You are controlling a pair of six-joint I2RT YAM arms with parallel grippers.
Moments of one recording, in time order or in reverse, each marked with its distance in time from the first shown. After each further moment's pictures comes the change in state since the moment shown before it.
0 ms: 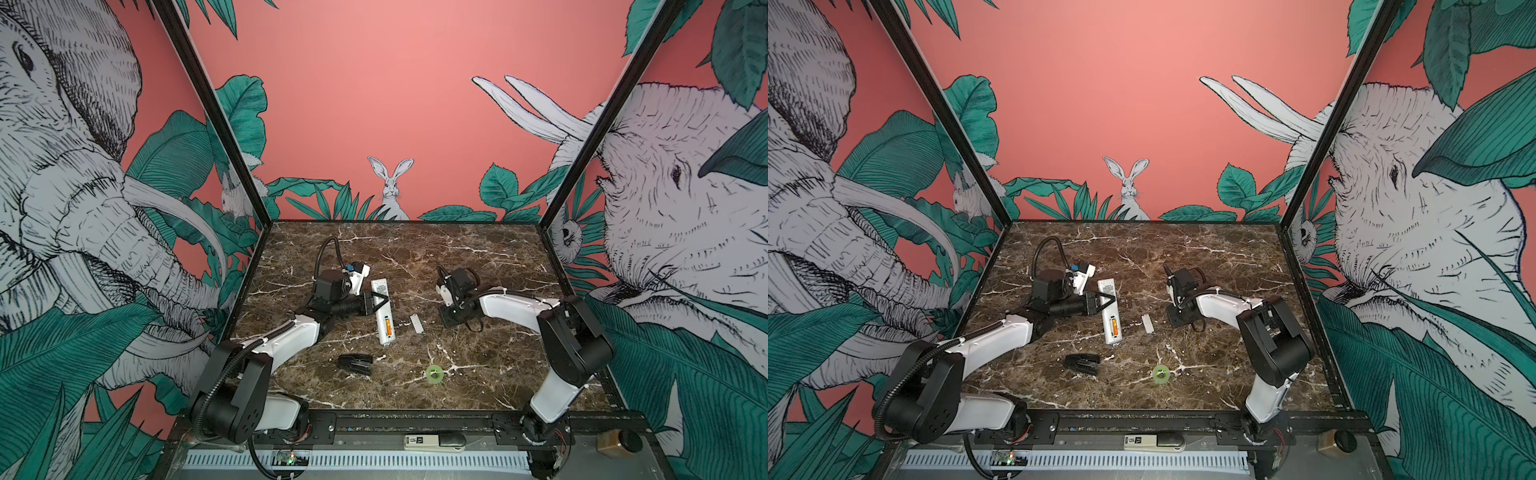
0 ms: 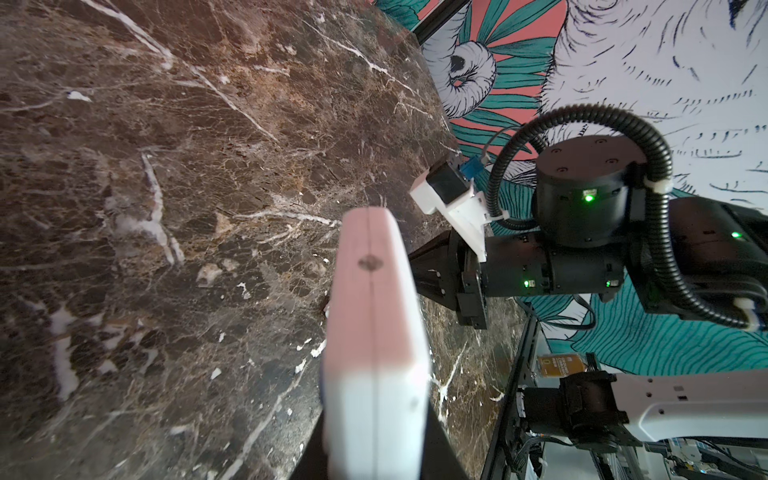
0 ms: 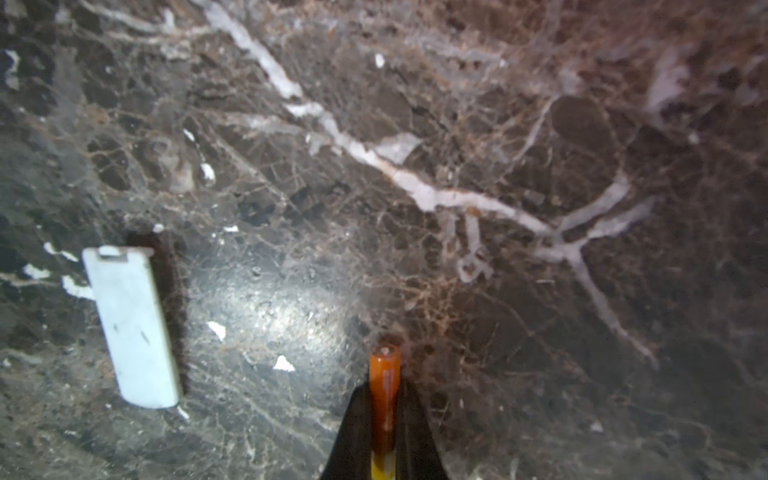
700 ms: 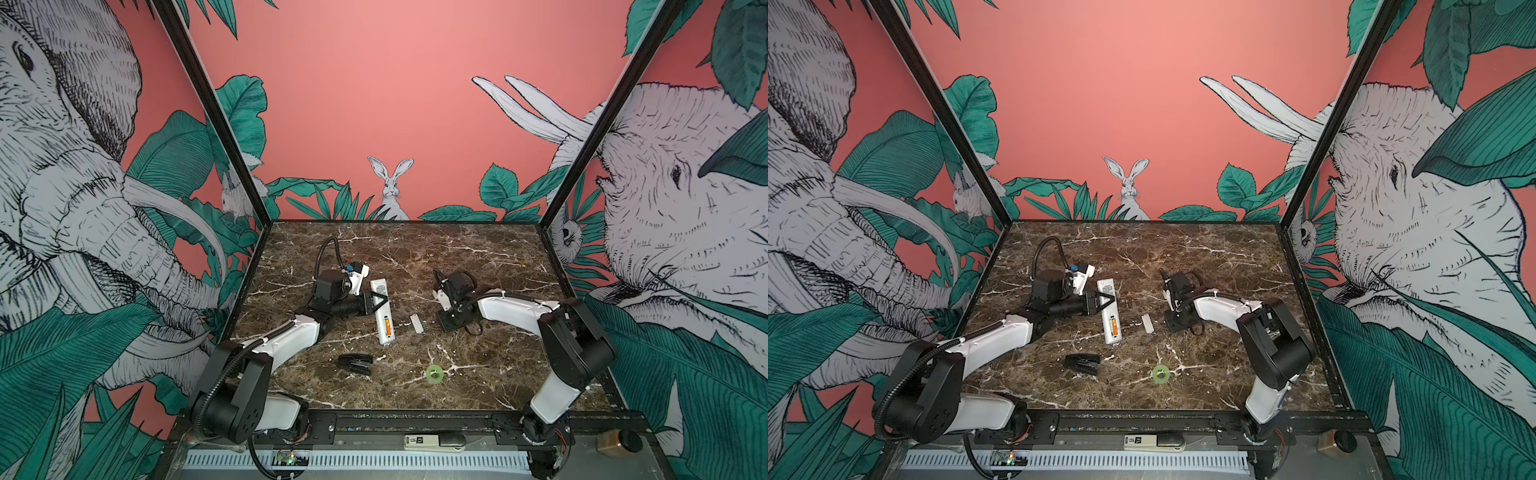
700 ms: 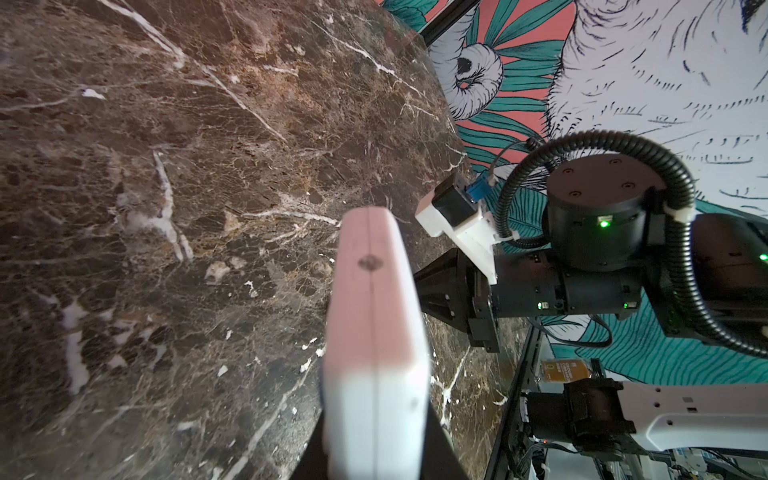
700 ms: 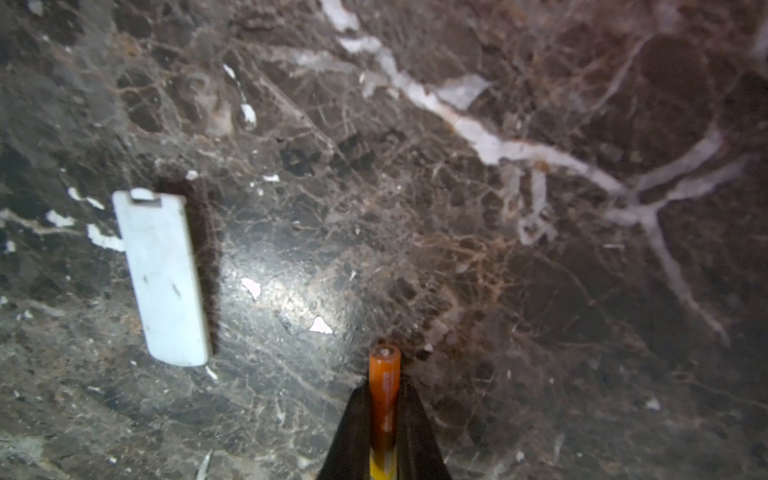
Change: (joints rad) left arm 0.000 0.001 0.000 -0.003 -0.016 -0.009; right arm 0.031 -0.003 0.005 -0.040 -0.013 0.002
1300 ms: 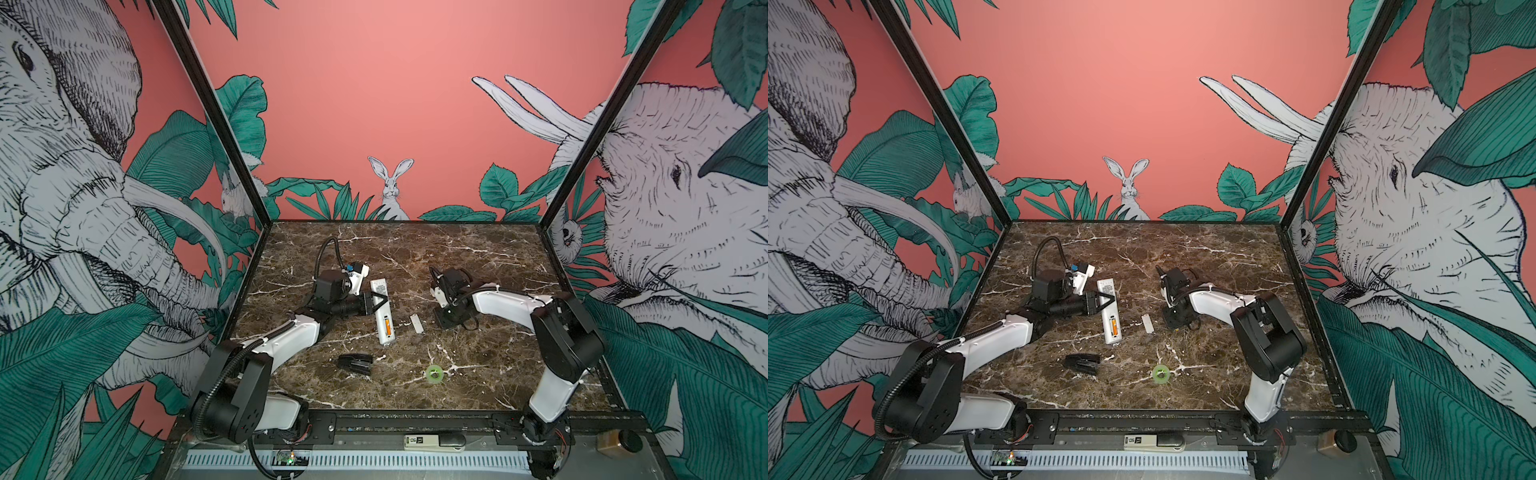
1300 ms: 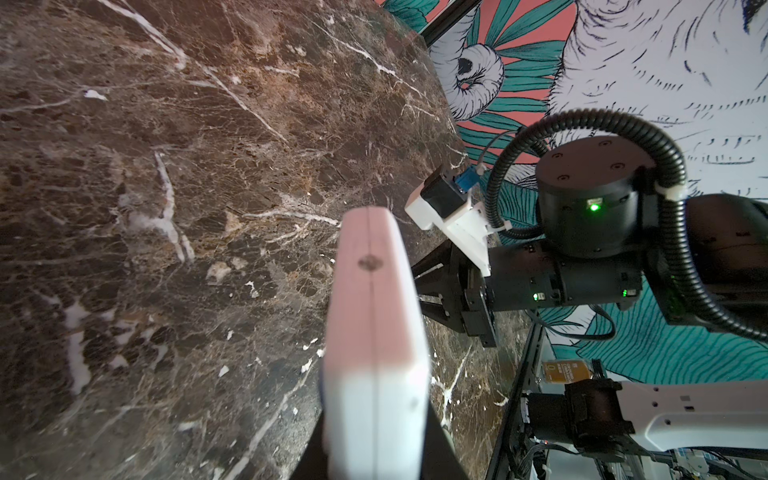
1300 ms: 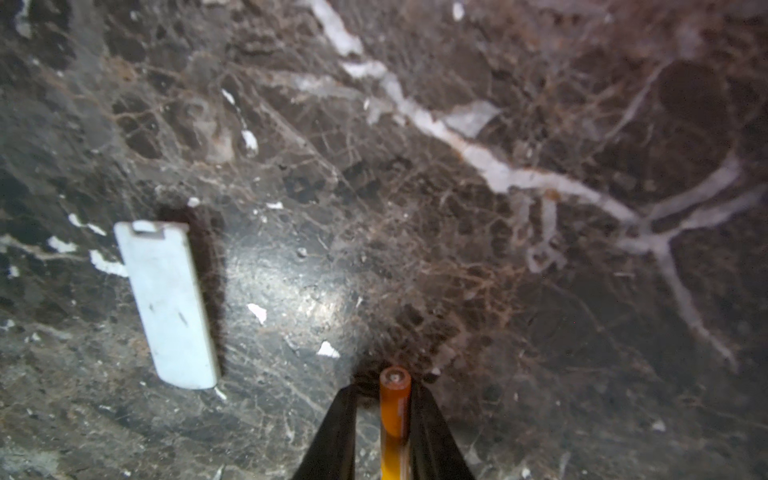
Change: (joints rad) left arm 0.000 0.000 0.000 0.000 0.000 0.001; right arm 0.000 0.060 0.084 -0.060 0.004 0.010
